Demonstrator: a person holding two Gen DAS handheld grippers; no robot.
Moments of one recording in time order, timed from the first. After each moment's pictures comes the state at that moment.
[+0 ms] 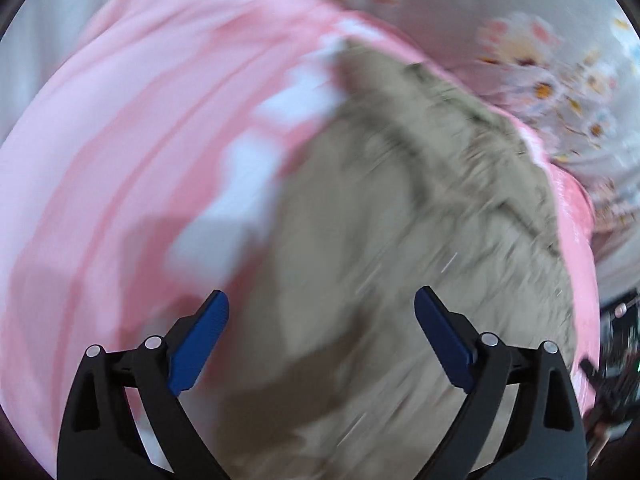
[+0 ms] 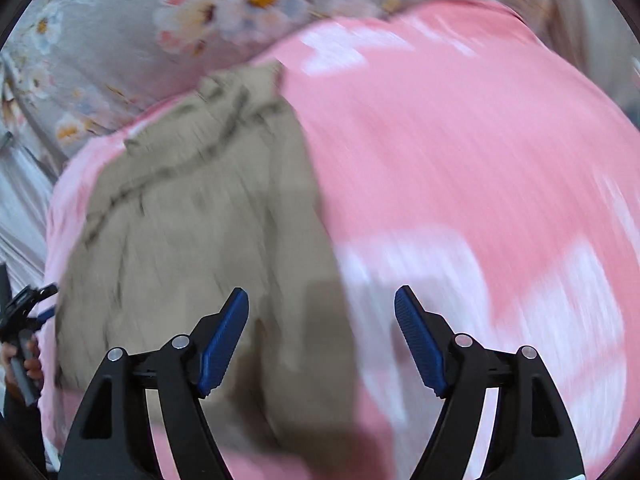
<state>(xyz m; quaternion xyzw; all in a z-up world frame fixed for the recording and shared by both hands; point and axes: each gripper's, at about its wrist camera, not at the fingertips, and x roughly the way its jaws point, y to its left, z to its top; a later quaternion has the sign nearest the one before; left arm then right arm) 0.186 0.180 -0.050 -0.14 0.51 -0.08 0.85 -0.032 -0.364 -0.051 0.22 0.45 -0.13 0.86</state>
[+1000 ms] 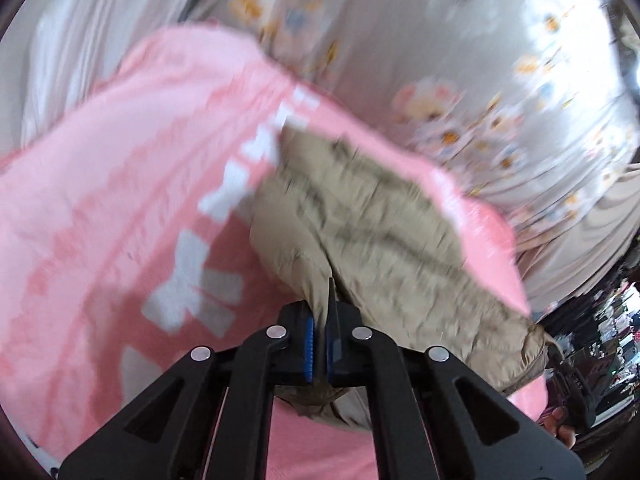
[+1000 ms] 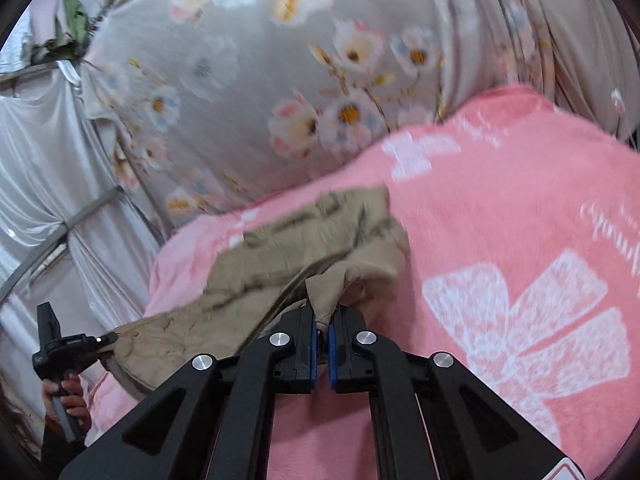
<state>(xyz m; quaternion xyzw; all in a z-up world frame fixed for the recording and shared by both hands) 0.021 0.209 0.066 -0.20 0.37 -0.18 0.89 -0.153 -0.292 0.067 0.24 0.22 -0.03 0.94</state>
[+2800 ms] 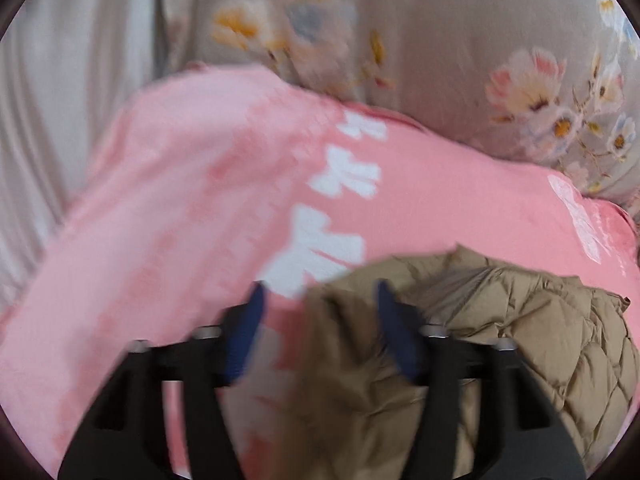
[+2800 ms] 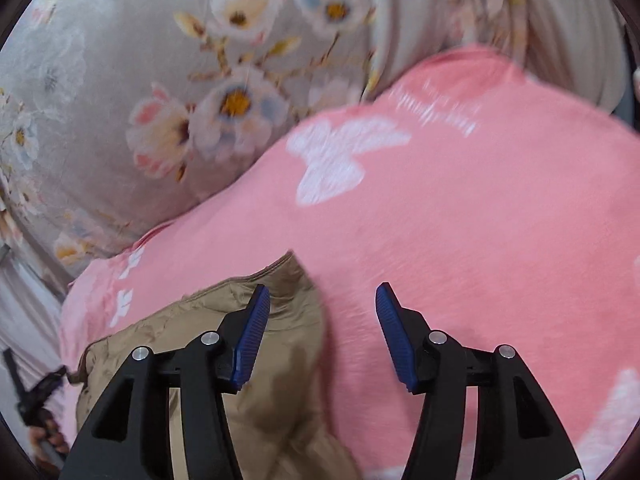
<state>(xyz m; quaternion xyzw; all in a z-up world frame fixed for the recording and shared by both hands) 0.256 0.133 0.024 -0.02 0.35 -0.01 0.94 0.059 -0.408 -0.011 0.26 0.27 -0.18 0.91</state>
